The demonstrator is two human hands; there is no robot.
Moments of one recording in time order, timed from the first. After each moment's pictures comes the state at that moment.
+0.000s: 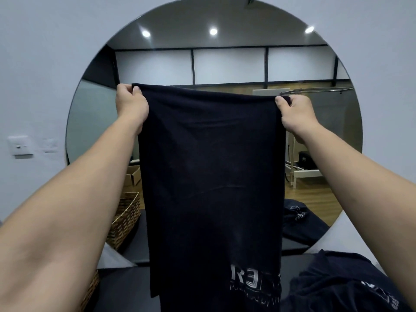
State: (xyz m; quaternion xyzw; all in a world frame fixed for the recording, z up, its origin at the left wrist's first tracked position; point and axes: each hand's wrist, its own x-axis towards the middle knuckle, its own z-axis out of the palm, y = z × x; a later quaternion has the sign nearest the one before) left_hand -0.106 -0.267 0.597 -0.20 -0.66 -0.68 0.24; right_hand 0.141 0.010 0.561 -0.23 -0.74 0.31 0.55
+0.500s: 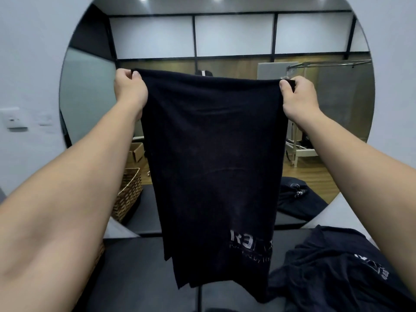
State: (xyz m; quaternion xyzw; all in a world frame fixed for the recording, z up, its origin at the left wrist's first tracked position) left_hand -0.118 -0.255 0.558 -0.17 -0.69 -0.67 0.22; right_hand 0.129 0.021 0.523 -0.25 -0.77 0.24 0.54
